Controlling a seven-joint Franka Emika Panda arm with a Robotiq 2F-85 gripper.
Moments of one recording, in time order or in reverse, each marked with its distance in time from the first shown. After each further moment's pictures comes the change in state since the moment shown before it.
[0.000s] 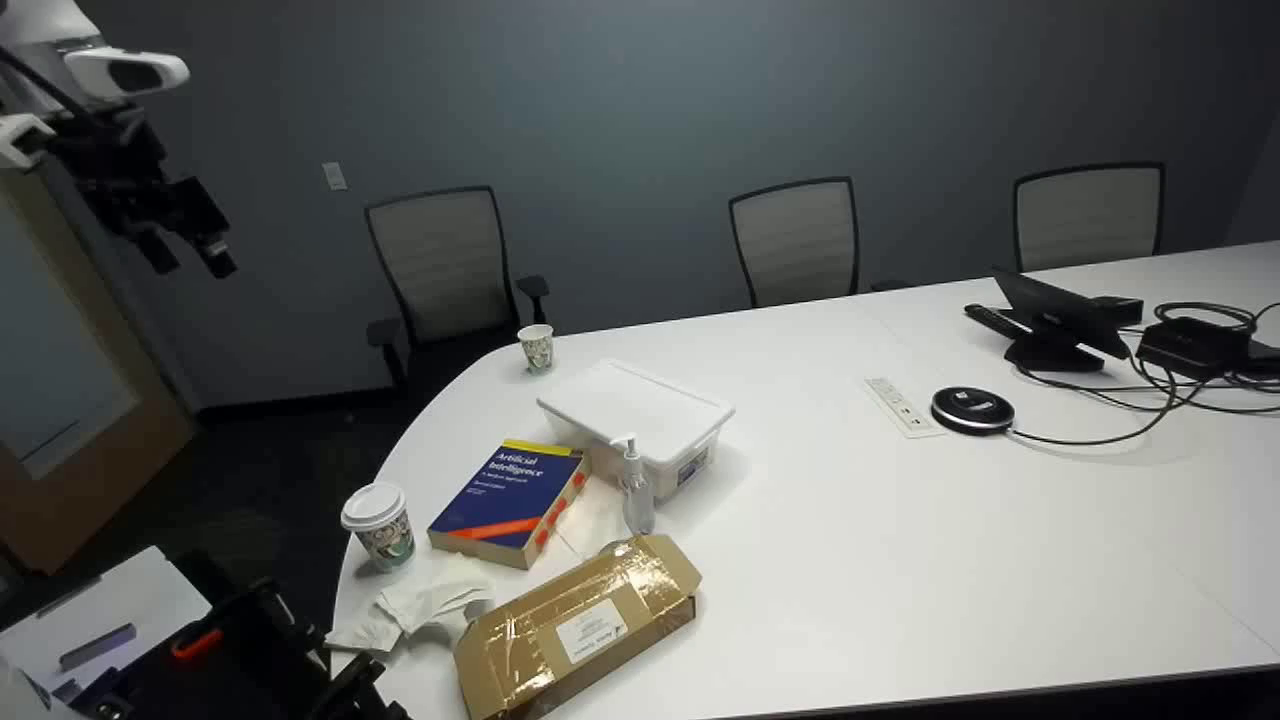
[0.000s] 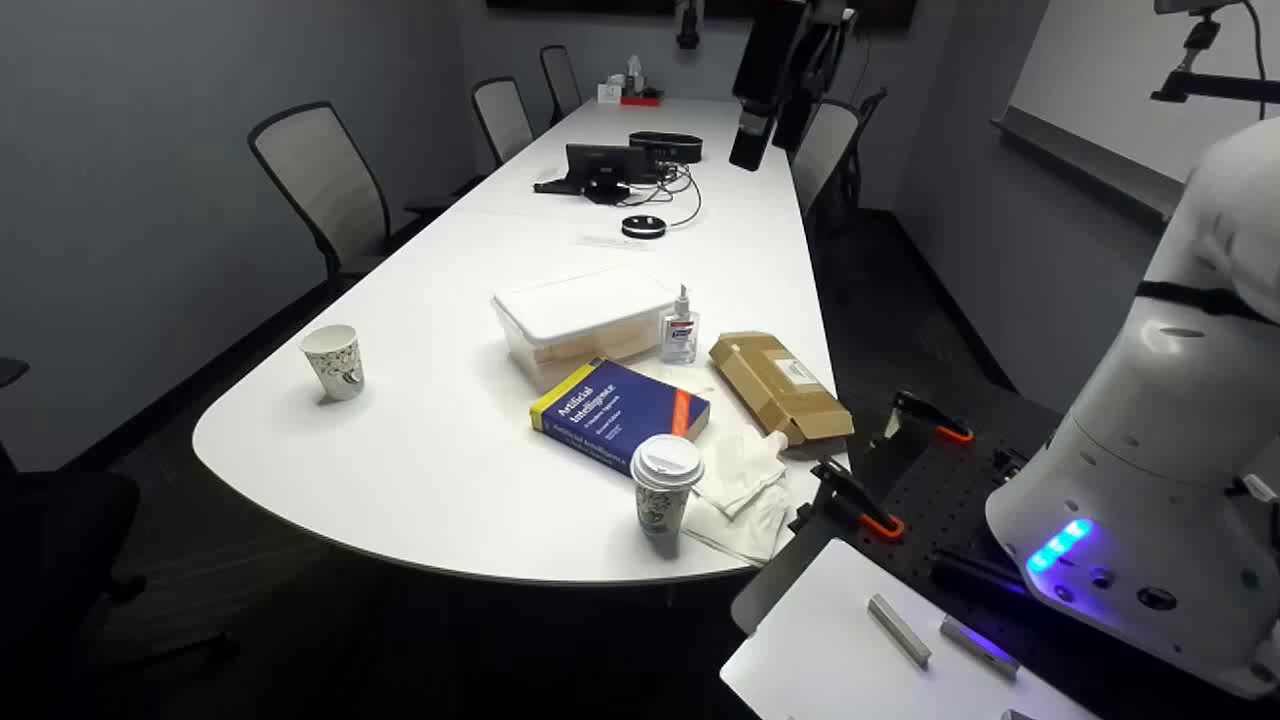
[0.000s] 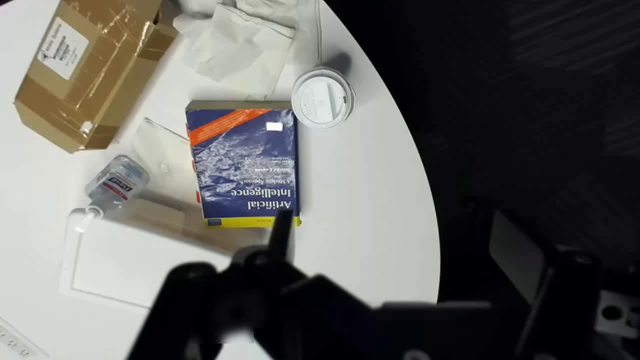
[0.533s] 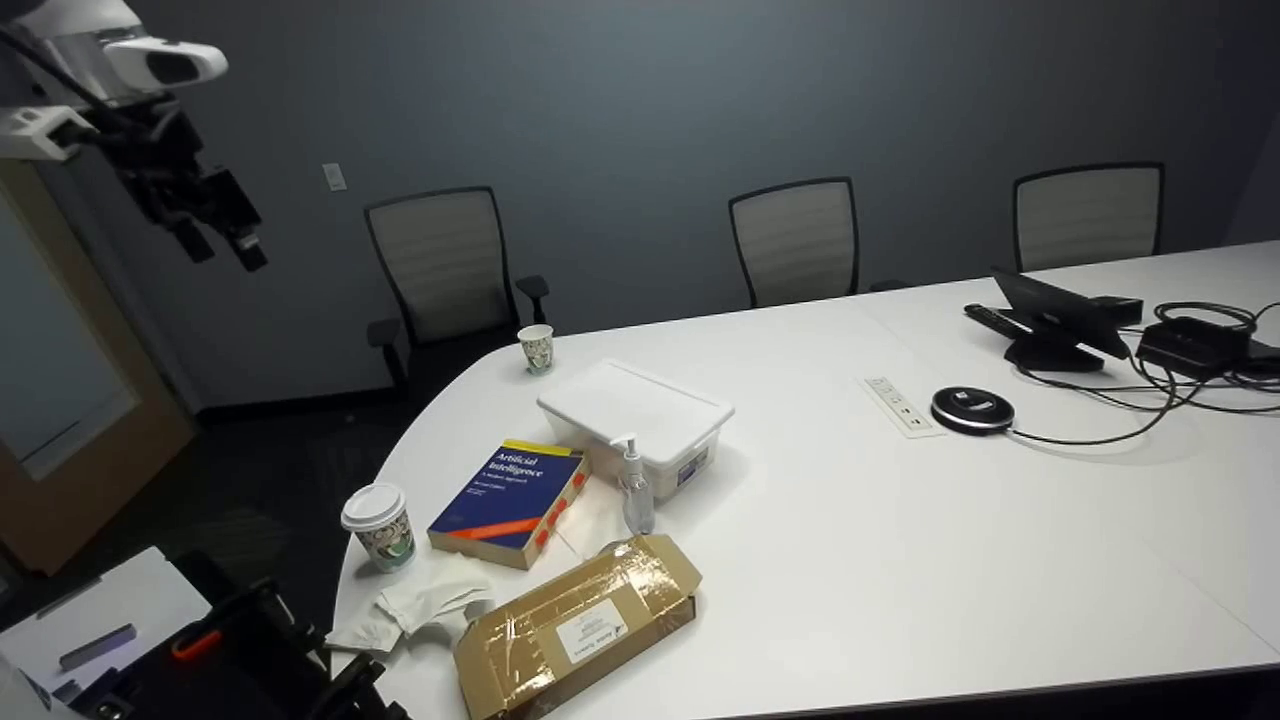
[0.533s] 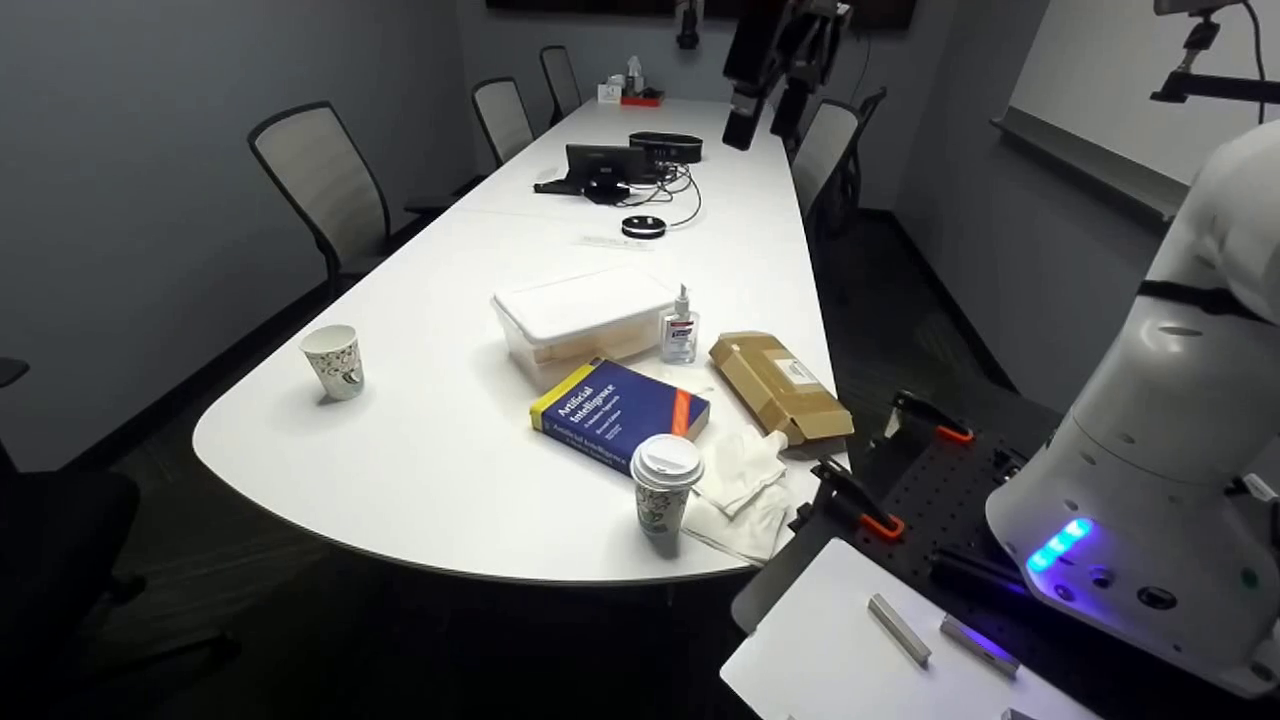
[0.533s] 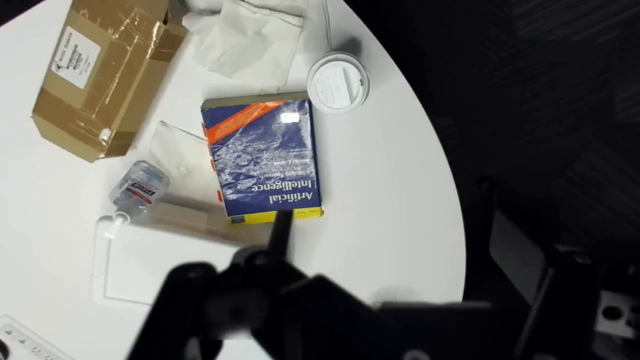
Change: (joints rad) arm -0.057 0.041 -0.055 0.029 -0.014 0.016 0.000
